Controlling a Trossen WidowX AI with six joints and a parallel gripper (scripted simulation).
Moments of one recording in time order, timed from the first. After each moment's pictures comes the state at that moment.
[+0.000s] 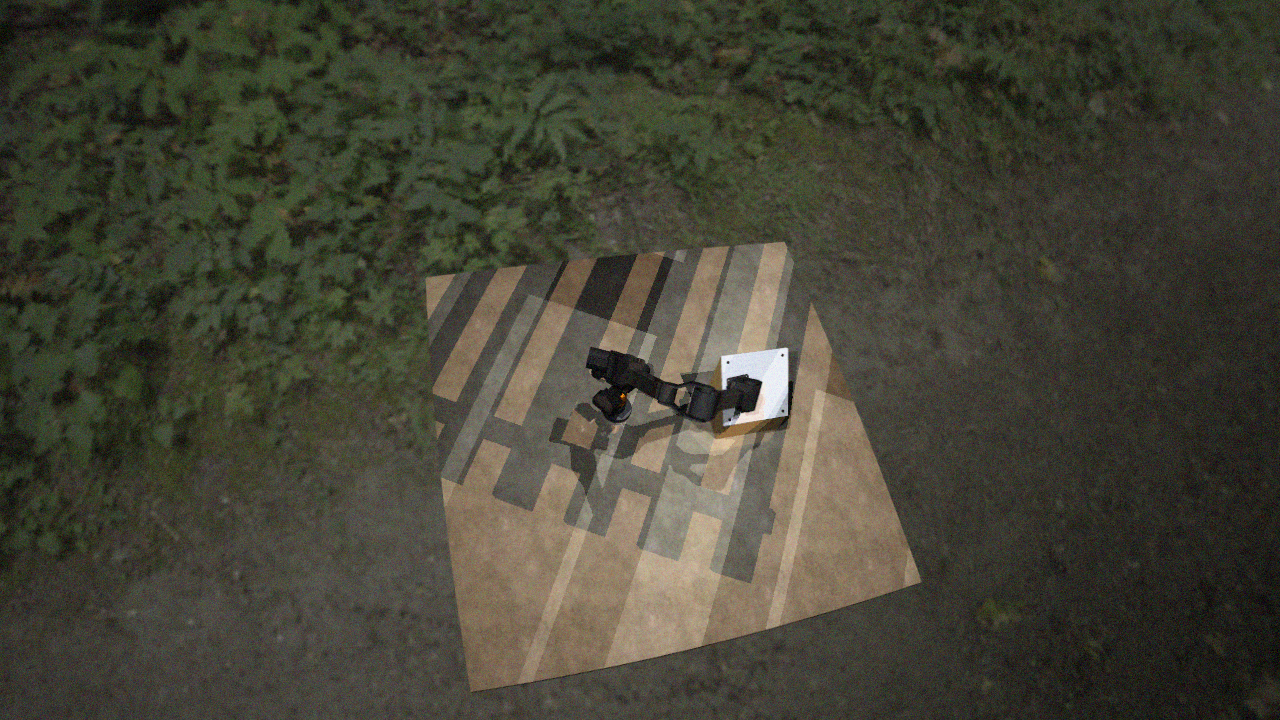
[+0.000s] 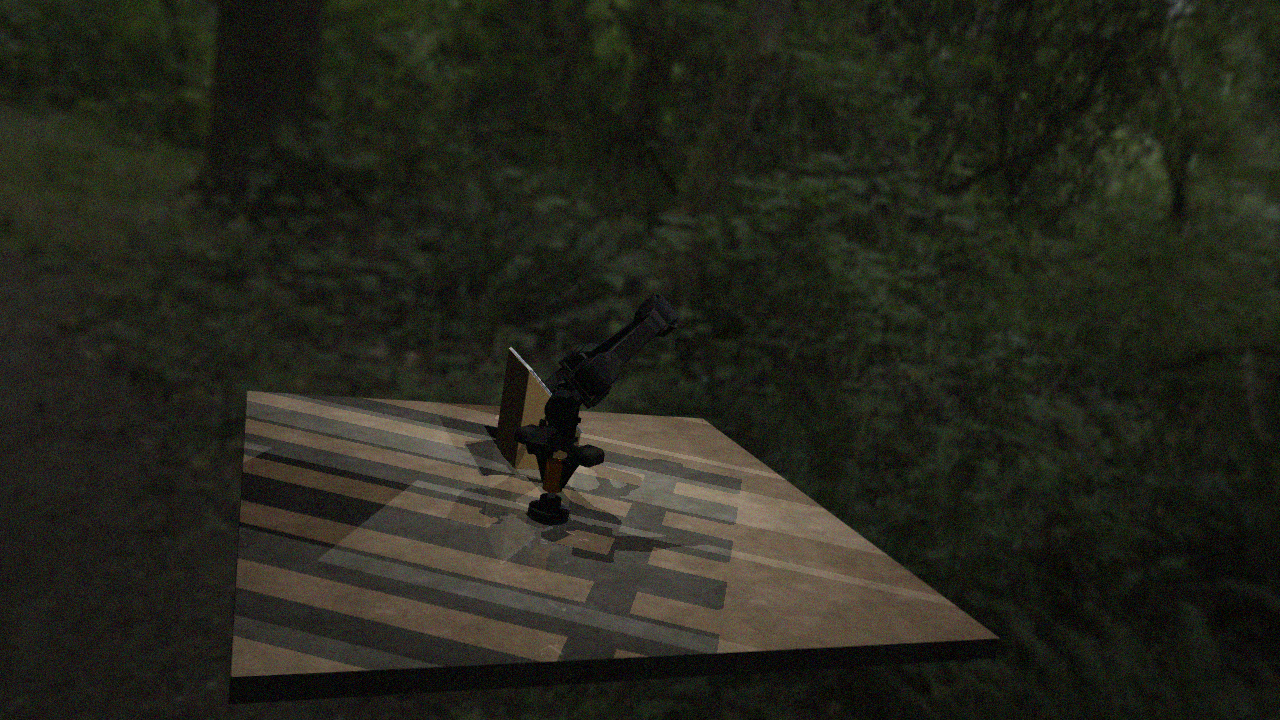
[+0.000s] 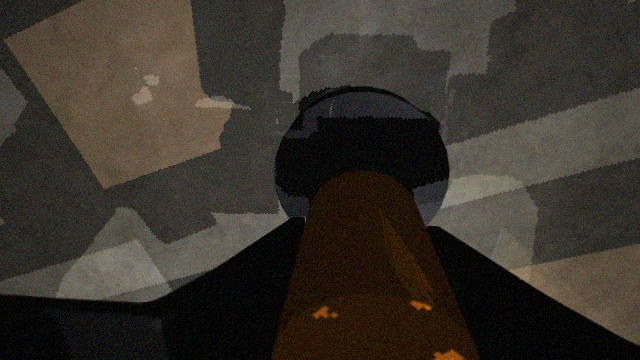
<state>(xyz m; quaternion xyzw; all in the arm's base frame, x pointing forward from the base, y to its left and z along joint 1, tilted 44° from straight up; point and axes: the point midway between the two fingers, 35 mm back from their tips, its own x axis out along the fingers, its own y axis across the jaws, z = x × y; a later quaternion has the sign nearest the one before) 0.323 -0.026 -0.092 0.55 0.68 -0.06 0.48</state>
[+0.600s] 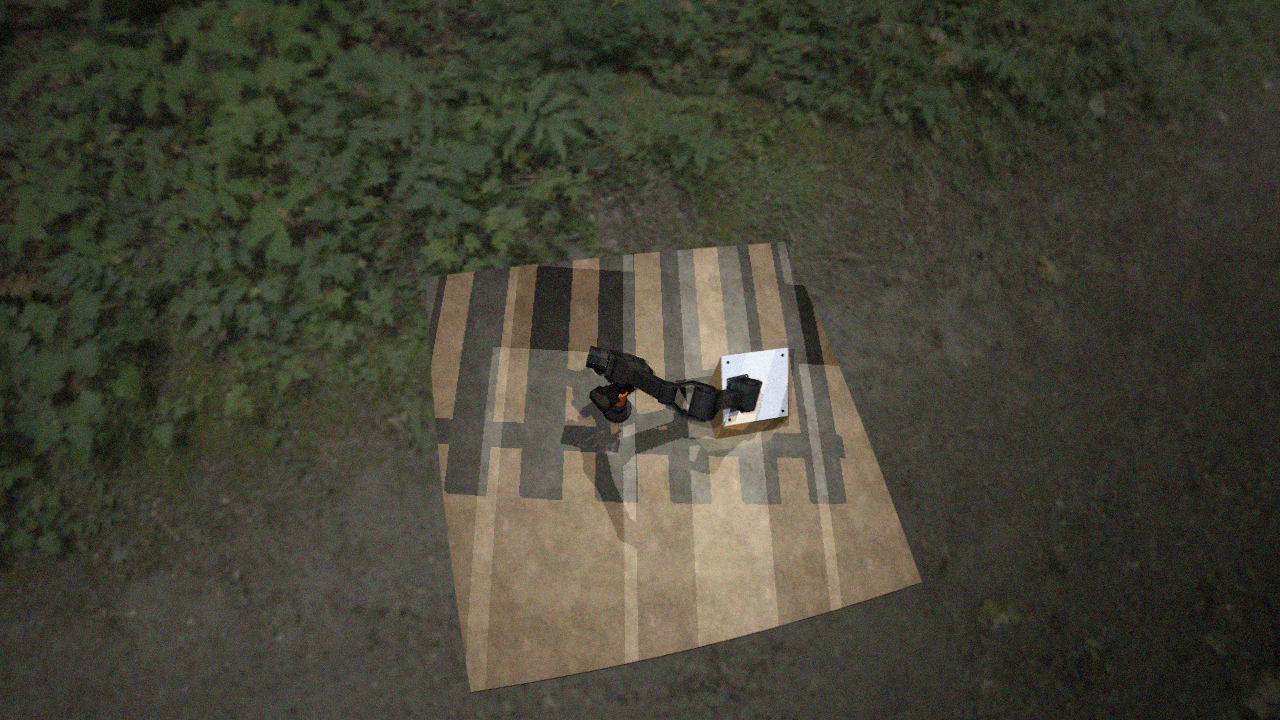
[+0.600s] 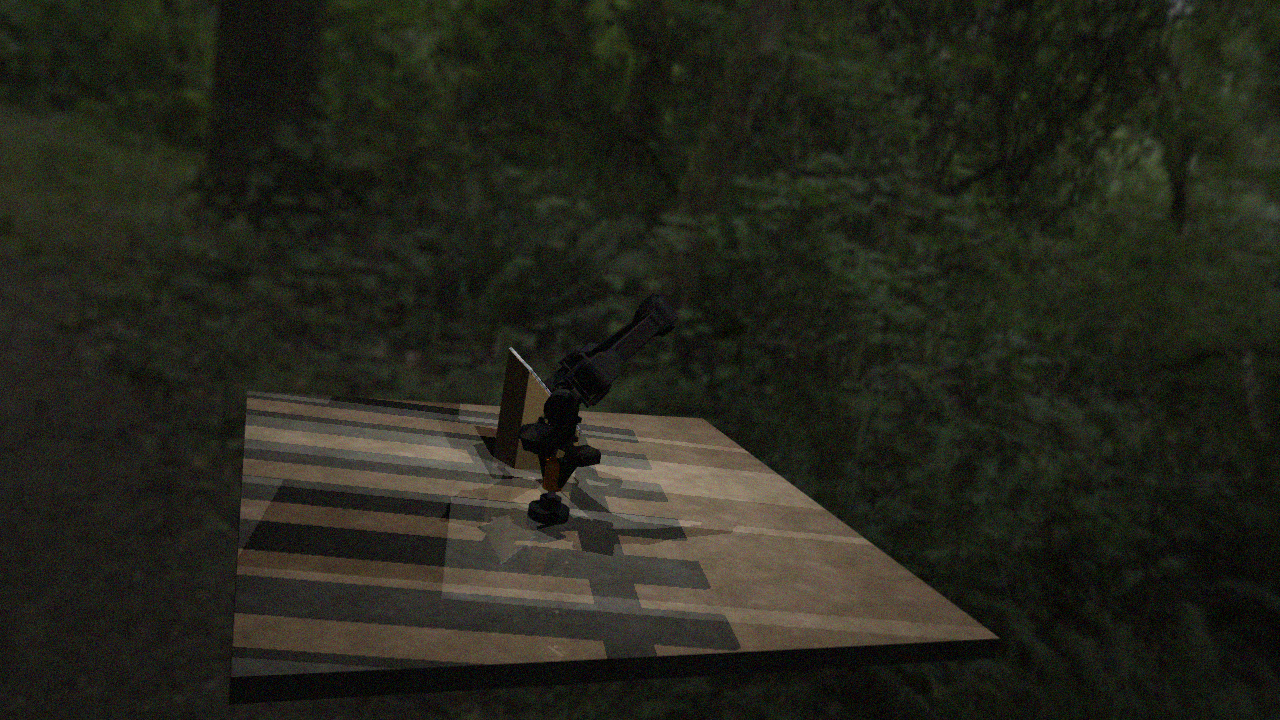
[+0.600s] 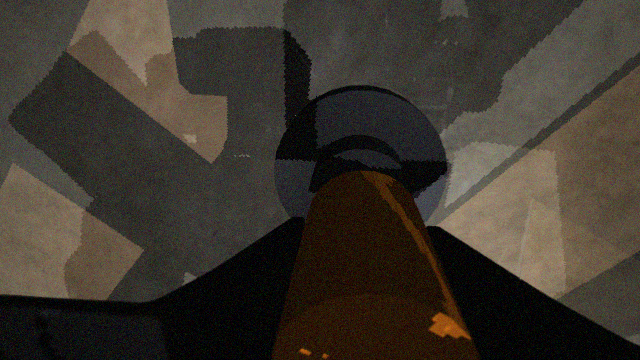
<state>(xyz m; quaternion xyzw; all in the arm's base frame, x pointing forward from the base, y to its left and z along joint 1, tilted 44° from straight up) 0.323 -0.028 -0.090 0.59 0.67 -0.12 0.43</state>
